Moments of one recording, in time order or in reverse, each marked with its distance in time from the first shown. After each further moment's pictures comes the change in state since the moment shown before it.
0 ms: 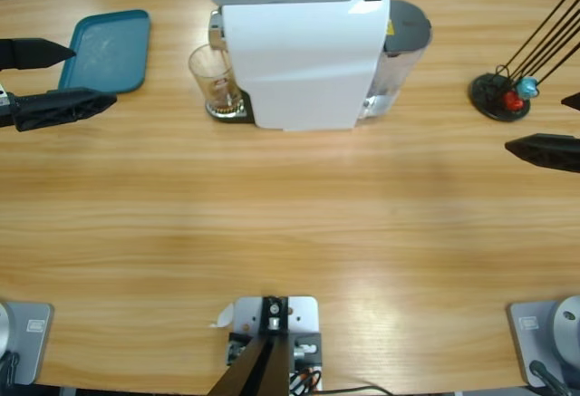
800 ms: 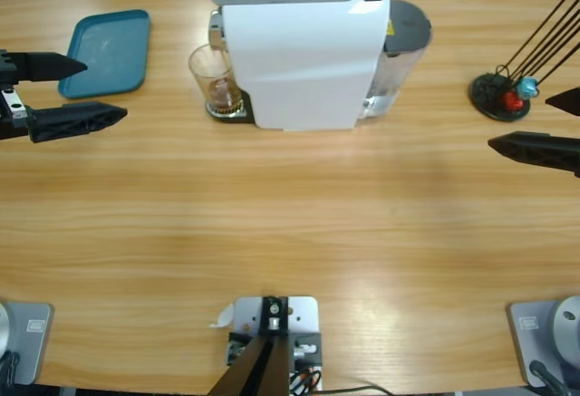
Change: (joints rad) arm 0 -0.014 0.027 0.015 -0.002 0.000 -0.003; arm 1 0.000 0.025 0.056 -0.083 -0.014 0.005
